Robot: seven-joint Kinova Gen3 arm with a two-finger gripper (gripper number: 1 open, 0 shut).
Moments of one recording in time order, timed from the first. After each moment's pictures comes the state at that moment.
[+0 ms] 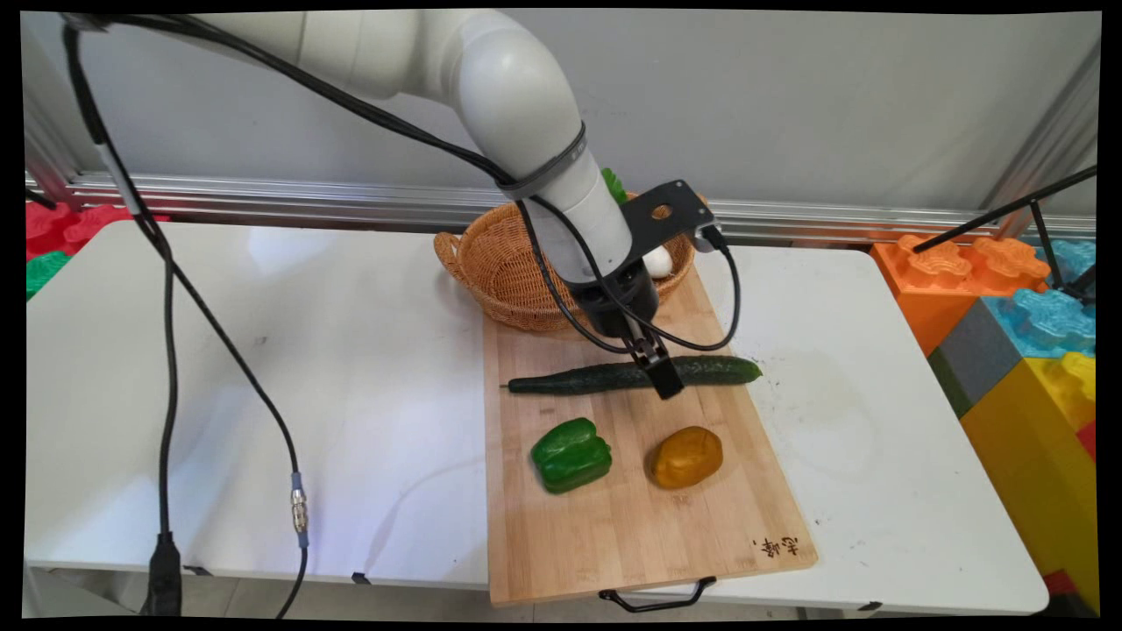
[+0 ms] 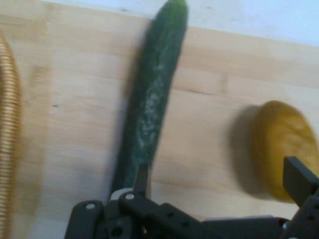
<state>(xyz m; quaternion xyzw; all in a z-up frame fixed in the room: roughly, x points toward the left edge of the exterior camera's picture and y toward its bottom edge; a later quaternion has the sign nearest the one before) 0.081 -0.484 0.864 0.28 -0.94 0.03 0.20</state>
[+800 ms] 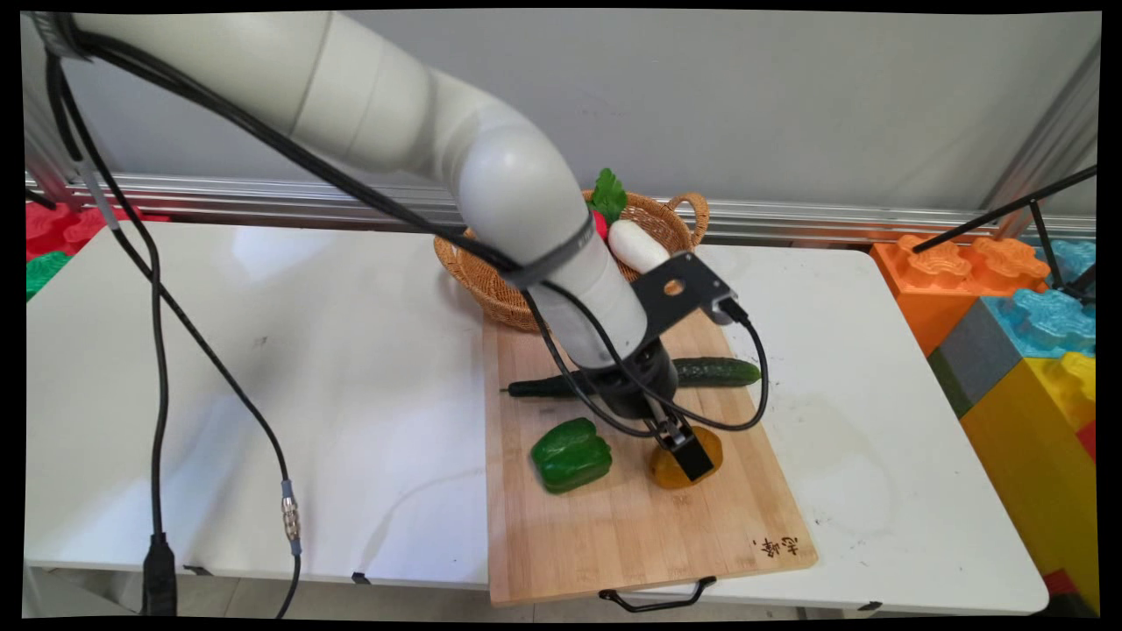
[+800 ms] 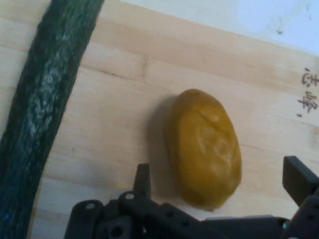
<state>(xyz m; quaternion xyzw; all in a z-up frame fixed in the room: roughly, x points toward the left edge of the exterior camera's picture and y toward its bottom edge) 0.056 -0.434 0.821 0.31 -0.92 -0.01 0.23</state>
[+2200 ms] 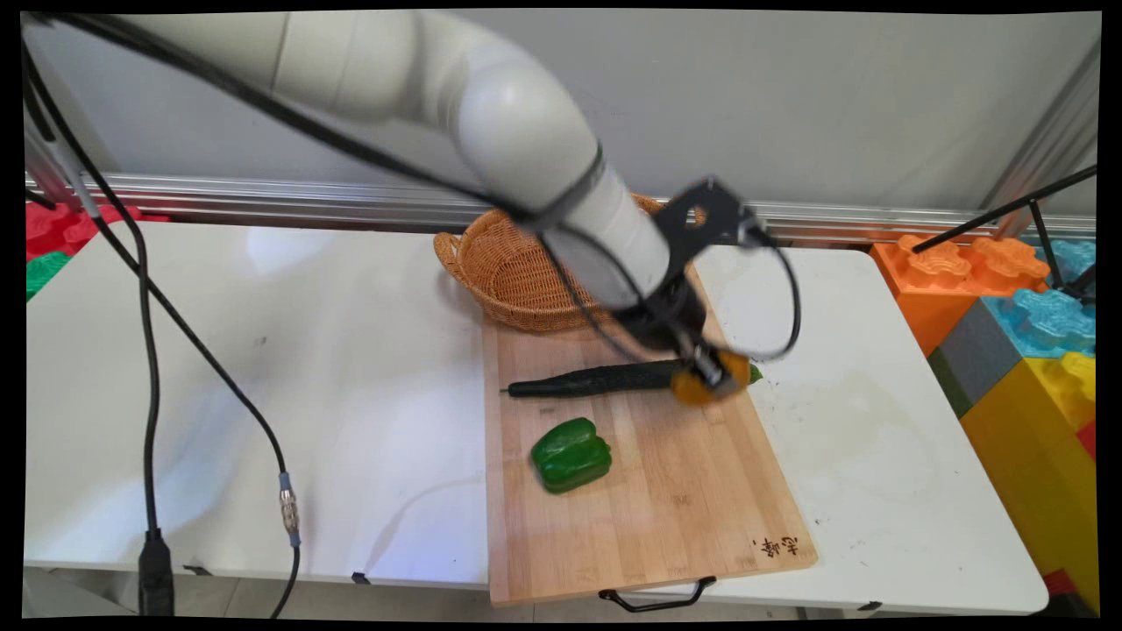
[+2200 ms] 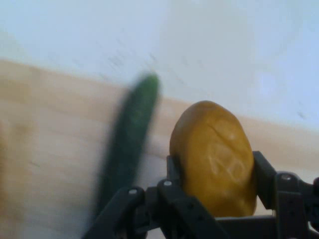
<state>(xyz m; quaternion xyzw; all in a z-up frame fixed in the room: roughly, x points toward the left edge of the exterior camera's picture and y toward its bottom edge) 0.055 -0.464 0.881 0.30 -0.91 0.06 0.28</state>
